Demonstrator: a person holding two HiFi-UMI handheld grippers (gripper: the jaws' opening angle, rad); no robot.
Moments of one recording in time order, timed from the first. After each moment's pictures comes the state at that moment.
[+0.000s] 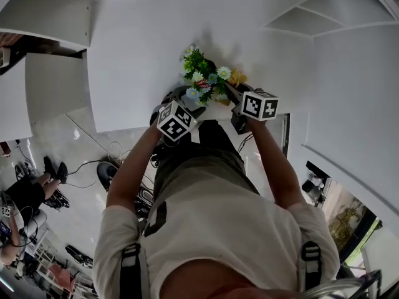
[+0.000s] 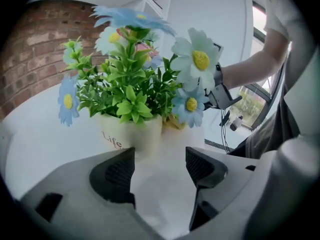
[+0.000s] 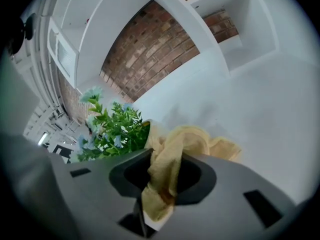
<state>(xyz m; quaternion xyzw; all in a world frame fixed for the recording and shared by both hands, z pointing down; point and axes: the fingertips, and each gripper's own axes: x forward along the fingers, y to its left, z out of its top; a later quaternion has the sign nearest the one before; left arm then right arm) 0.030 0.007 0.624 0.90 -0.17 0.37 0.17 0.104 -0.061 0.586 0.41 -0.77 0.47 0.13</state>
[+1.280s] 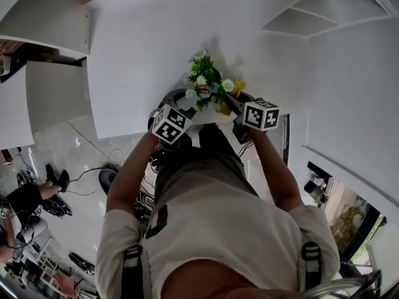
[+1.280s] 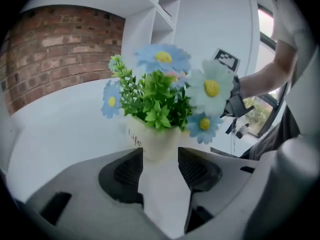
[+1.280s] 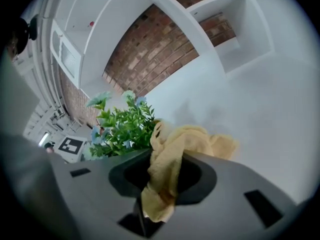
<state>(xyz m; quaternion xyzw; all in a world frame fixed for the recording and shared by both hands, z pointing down) 0.020 -0.009 0.611 0.90 -0.21 0.34 0.17 0.115 -0.038 0.576 0.41 -0.77 0.47 0.13</state>
